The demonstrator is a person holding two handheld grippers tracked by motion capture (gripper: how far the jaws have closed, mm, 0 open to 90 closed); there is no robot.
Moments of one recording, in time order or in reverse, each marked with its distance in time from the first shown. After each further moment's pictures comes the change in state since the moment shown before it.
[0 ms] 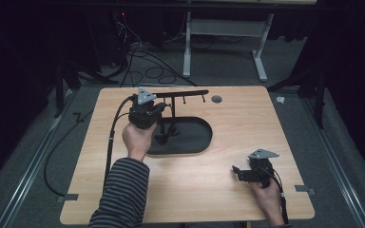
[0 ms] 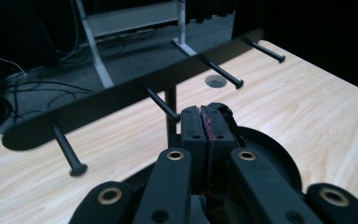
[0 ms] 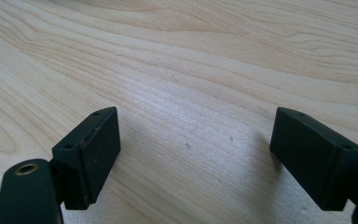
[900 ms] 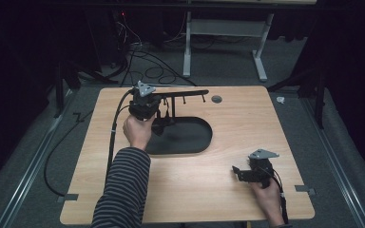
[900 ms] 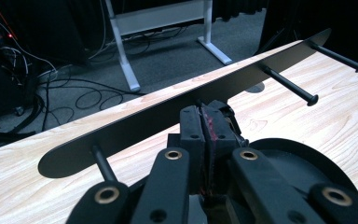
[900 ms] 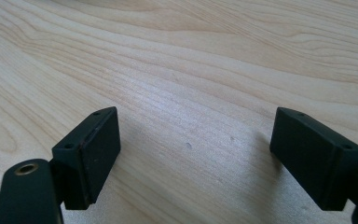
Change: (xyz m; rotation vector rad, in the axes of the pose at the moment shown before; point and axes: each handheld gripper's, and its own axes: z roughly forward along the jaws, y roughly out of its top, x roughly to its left) left arm 0.019 0.003 0.027 0.013 0.097 0.005; right arm 0.000 0.000 0.000 0.000 0.003 -0.003
